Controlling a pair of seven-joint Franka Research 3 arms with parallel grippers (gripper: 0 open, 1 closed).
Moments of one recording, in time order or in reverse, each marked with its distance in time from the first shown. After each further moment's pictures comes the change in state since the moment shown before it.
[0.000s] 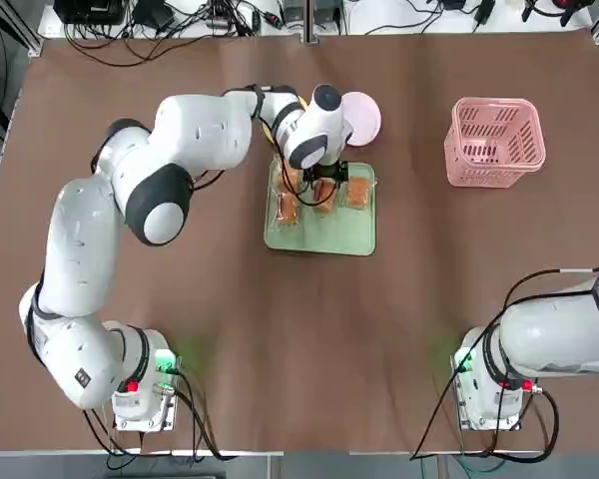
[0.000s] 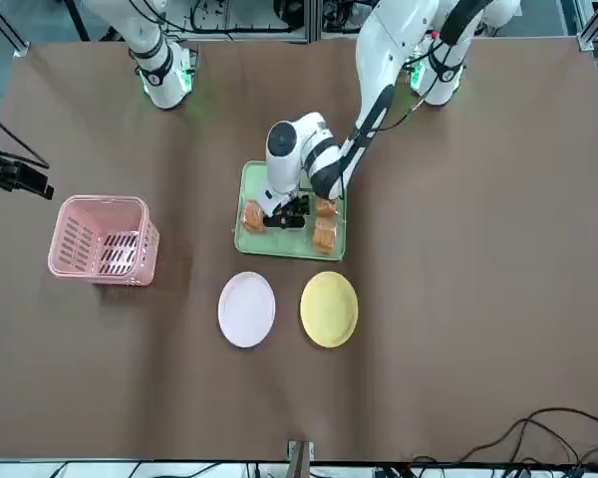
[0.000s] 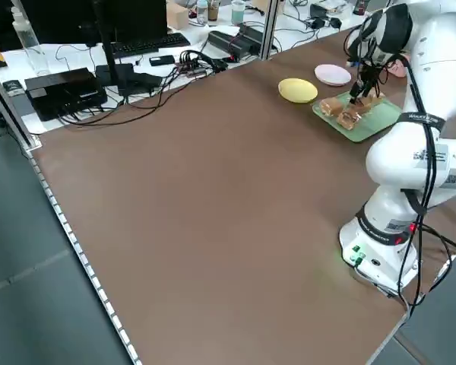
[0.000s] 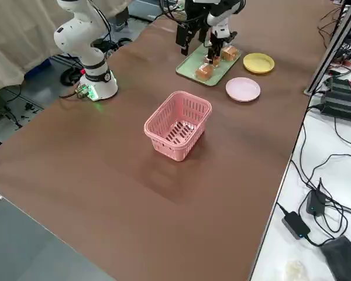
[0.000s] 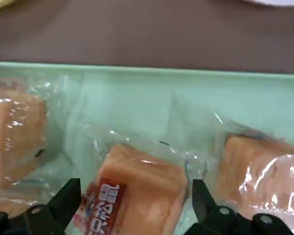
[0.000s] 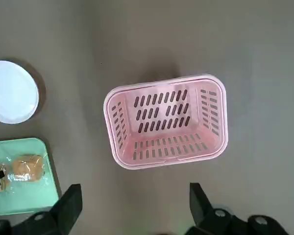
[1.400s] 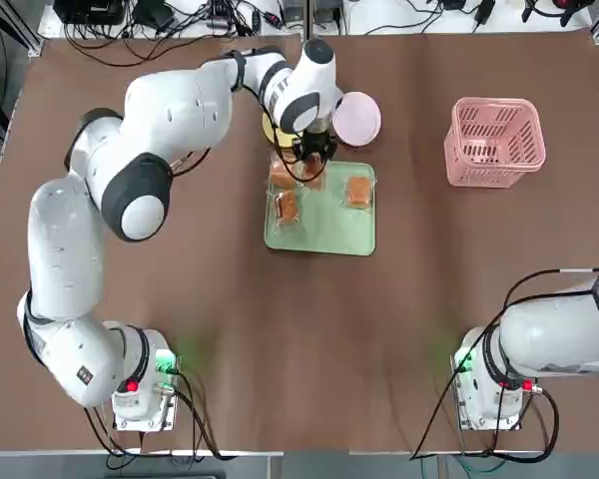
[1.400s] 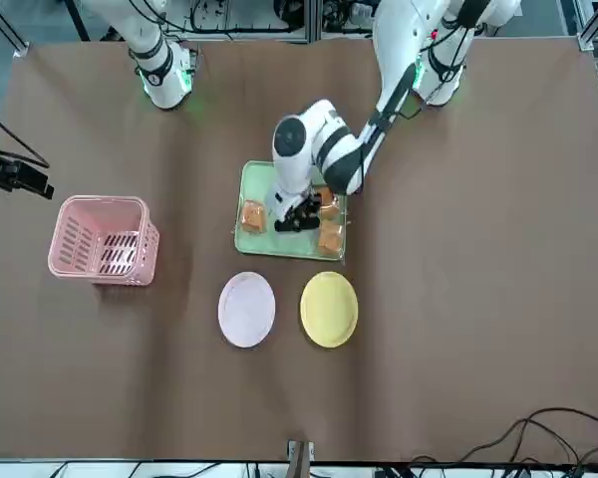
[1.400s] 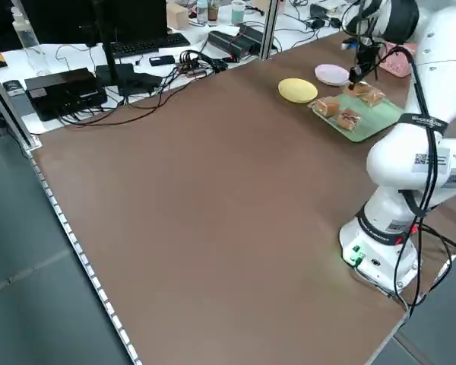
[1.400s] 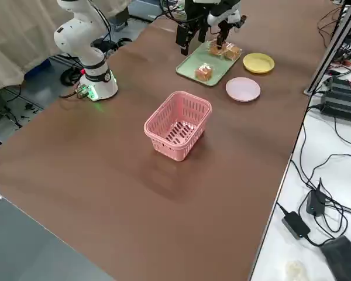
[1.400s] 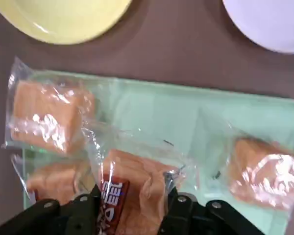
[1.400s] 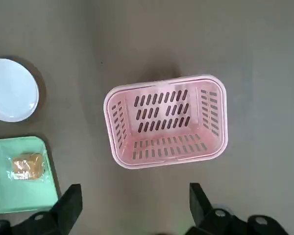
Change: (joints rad) left arm 0.038 -0.138 -0.002 0.007 -0.080 -0.203 -0.001; right arm 0.000 0.000 -0.001 0.000 0.000 -0.002 -0.014
